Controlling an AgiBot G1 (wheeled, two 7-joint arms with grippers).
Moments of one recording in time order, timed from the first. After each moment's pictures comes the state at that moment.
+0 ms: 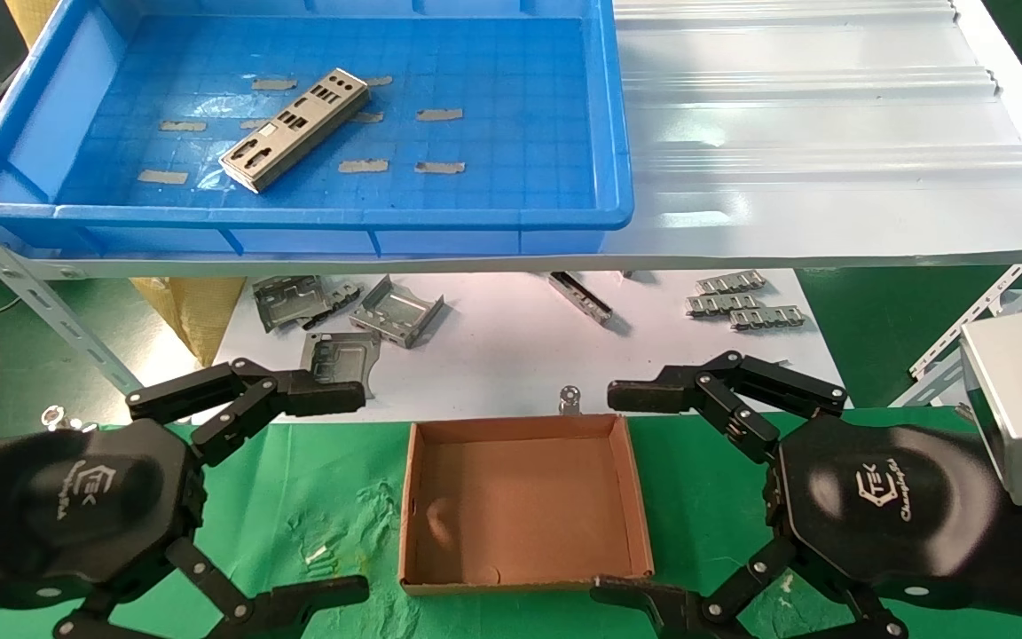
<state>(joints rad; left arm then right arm) -1.07 0.61 0.28 -1.28 0.73 1.50 -0.19 1.08 -0.60 -0.31 1.28 -0.71 -1.48 0.17</state>
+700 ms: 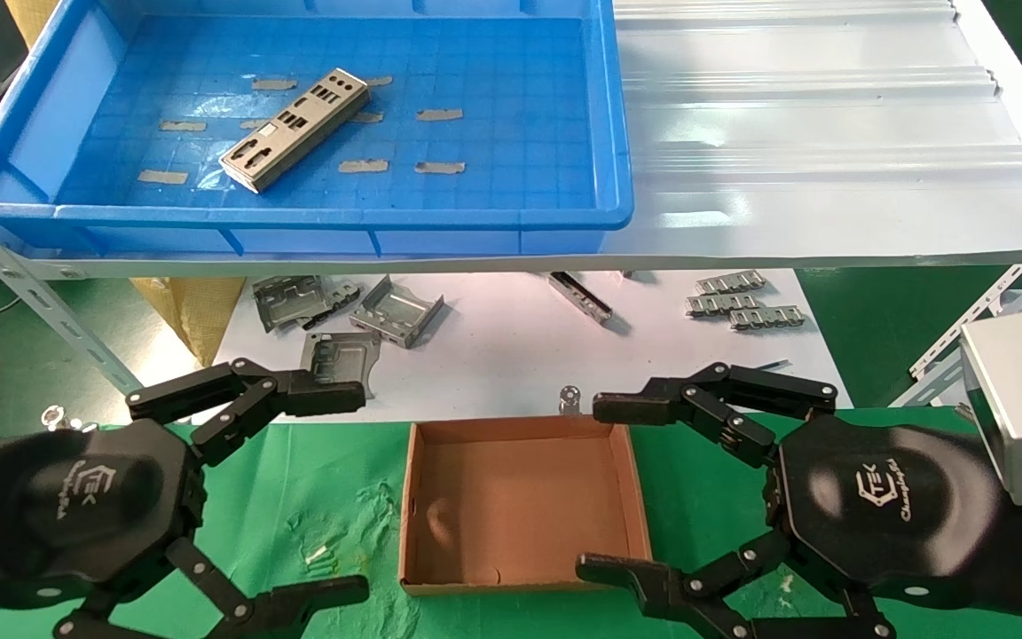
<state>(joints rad) -1.07 0.61 0.28 -1.28 0.73 1.50 -0.19 1.08 -0.60 -0.31 1.28 -0.71 -1.48 0.17</state>
